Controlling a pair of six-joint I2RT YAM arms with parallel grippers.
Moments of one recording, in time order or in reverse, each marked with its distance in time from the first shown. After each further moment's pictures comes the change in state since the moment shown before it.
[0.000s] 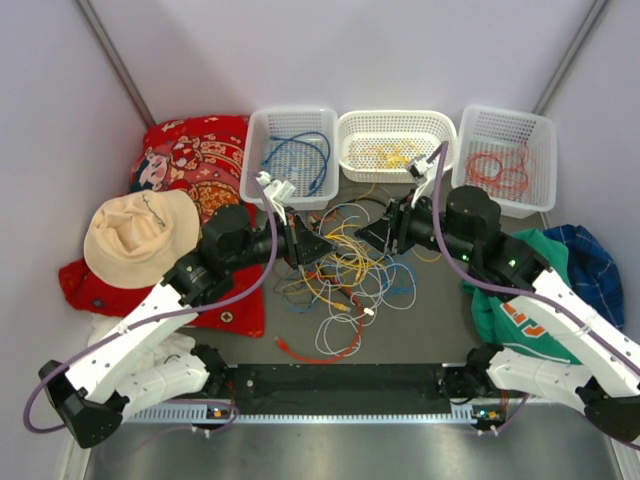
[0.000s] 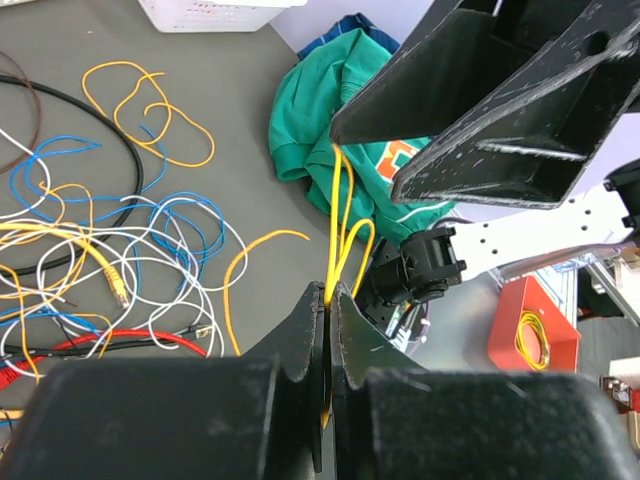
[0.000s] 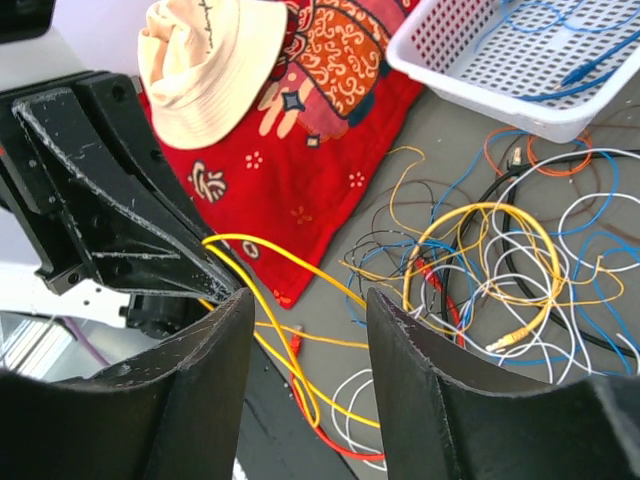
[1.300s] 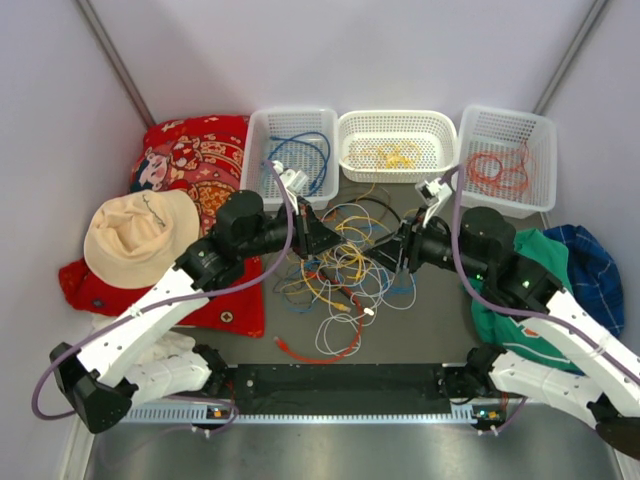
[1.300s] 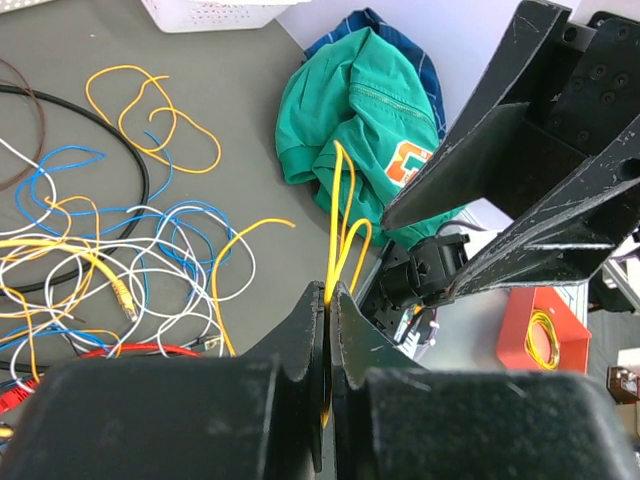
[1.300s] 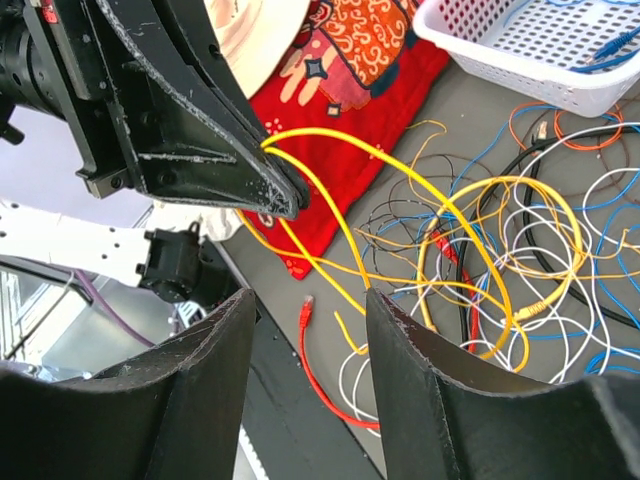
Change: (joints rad) left arm 0.000 0.107 0.085 -0.013 0.014 0.030; right arm 0.011 -0.142 -0.126 0.004 -0.056 -0.002
